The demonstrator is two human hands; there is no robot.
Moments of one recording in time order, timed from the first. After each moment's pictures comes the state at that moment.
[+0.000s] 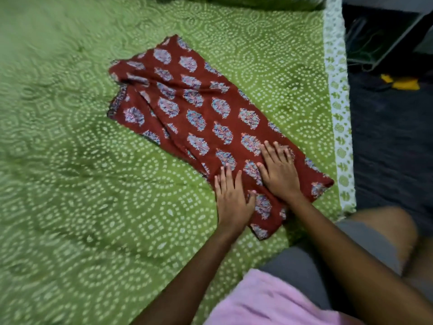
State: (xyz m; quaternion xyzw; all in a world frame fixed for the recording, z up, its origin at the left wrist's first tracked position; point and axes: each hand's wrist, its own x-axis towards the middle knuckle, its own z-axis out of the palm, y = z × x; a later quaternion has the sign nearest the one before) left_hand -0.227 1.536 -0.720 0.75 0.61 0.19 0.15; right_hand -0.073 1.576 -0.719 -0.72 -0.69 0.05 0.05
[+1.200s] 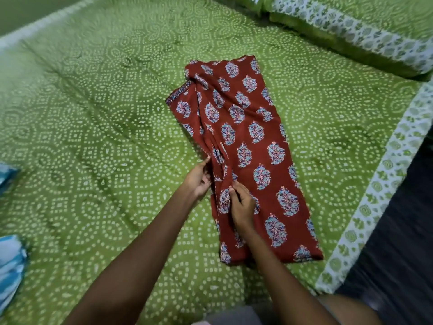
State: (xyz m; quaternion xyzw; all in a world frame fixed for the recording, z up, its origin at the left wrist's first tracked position) left_hand -0.268 1.617 -0.648 -0.06 0.52 0.56 0.64; right_hand -0.140 1.586 -0.722 -0.57 -0.52 0.49 0.40
